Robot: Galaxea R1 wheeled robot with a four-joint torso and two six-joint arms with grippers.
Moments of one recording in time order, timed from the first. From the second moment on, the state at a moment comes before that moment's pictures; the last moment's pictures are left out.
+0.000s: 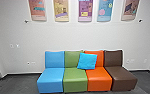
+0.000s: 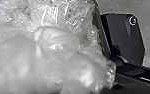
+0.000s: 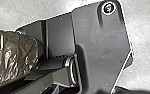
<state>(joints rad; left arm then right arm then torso) 1.43 2.98 -2.63 0.14 0.17 -0.13 -1.48 2.99 -2.68 0.31 -0.13 -0.13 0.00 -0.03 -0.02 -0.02</state>
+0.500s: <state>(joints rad) 1.43 2.98 -2.63 0.14 0.17 -0.13 -1.48 2.99 -2.68 0.31 -0.13 -0.13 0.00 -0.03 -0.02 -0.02</state>
